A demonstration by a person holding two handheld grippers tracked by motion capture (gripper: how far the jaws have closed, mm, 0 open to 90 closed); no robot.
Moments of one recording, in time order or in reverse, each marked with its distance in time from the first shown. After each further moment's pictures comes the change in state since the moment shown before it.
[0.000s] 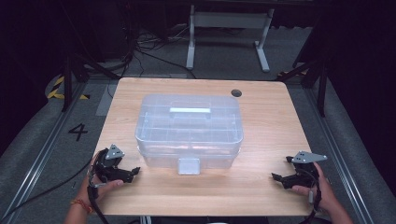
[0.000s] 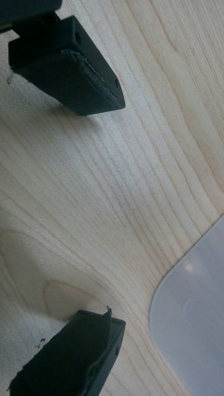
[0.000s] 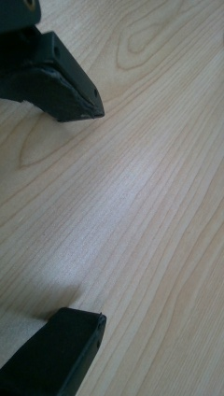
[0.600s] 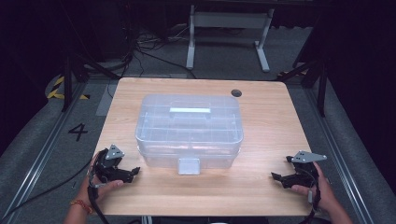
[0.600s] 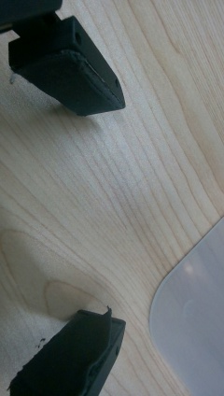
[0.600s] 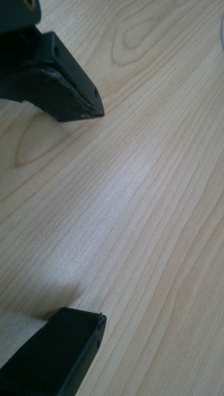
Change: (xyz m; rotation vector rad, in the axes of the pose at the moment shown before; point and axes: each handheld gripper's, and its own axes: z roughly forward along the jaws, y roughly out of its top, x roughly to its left) left arm -0.001 -0.001 0.000 -0.001 0.007 -0.010; right arm 0.001 0.001 0.001 0.002 -0.016 0.013
